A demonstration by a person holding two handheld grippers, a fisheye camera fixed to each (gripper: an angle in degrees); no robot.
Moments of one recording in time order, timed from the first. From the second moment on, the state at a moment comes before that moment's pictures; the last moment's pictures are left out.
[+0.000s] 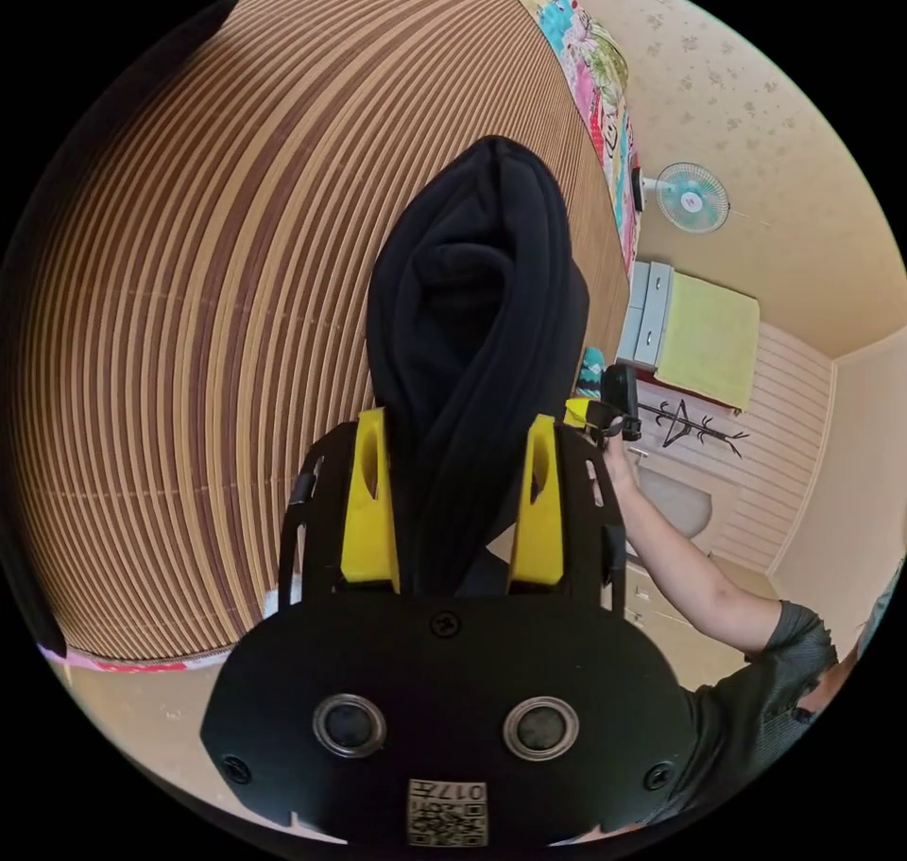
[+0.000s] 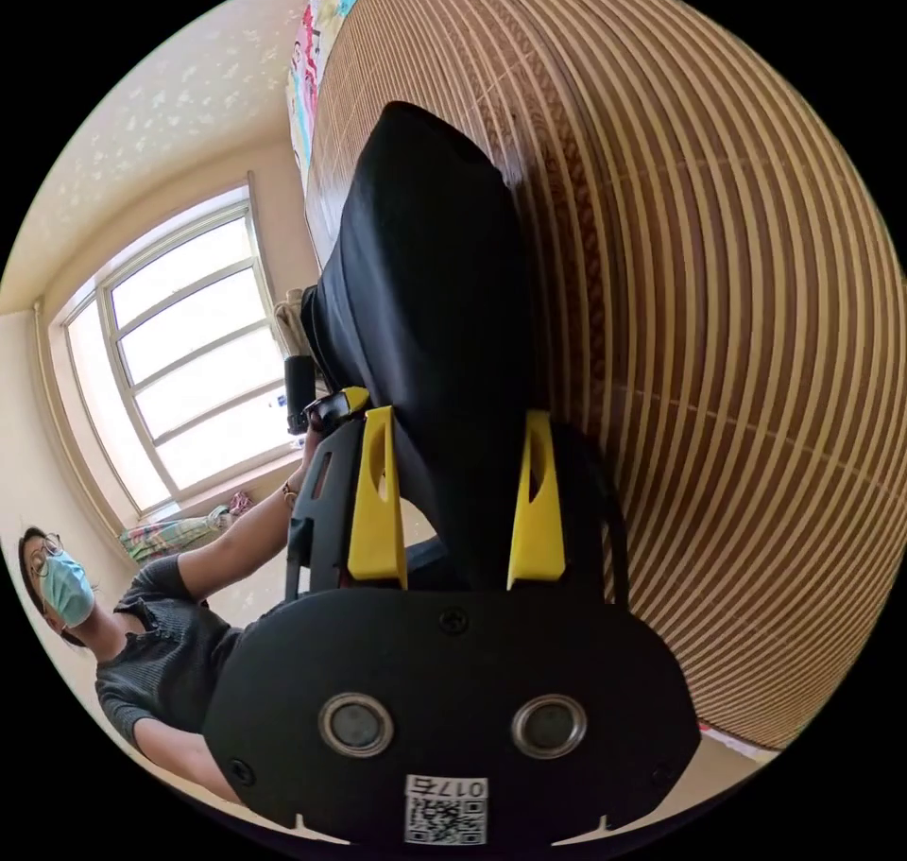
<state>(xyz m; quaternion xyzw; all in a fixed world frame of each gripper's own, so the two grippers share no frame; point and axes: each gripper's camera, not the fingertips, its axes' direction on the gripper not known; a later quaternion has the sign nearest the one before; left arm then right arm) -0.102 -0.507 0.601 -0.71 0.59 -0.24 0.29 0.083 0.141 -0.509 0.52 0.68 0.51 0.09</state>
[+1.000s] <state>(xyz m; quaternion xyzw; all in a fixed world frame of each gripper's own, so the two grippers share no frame) -0.449 -0.575 0.820 -0.67 0.49 -0.13 0.54 0.323 0.095 -0.716 0.57 0.68 0.38 0.26</state>
